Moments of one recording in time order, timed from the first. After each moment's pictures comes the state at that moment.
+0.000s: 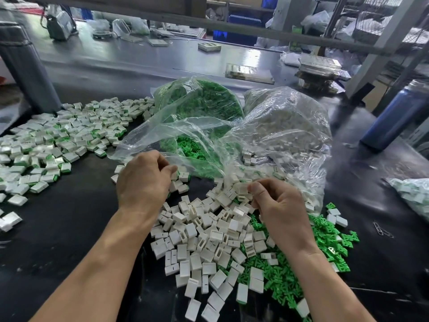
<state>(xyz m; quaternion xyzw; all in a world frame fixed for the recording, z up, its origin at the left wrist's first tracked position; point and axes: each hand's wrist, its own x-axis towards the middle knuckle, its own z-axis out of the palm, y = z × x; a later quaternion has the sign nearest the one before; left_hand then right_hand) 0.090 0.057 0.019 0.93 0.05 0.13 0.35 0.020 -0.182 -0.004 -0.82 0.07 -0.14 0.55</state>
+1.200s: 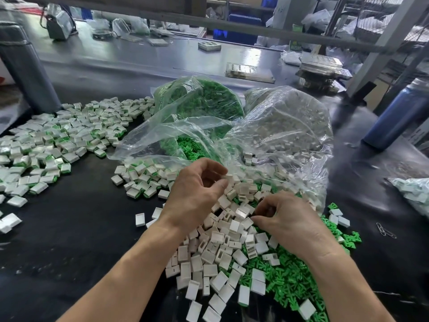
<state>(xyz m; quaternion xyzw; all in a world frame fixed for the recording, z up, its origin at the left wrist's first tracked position) 0.064 0.006 0.017 0.79 -0.13 -0.01 0.60 0.013 -0.193 0.024 -0.95 0.12 0.06 0.29</state>
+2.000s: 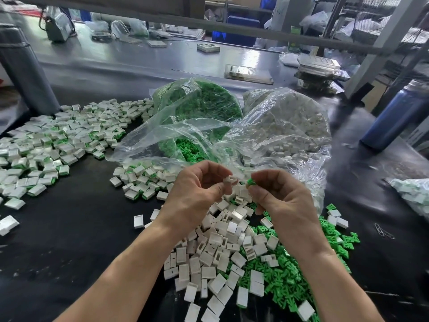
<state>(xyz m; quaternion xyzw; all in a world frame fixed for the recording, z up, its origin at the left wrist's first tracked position) 0.067 0.008 0.016 0.70 -0.16 -0.07 0.69 0.013 -0.181 0.020 -0.73 0.02 -0.10 0.67</state>
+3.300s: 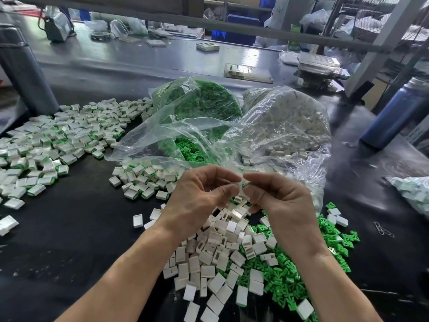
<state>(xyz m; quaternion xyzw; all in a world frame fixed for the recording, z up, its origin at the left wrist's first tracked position) 0.065 0.007 0.011 0.69 -0.21 -0.08 0.69 0.007 -0.174 0.025 -0.73 0.02 -0.13 0.67</state>
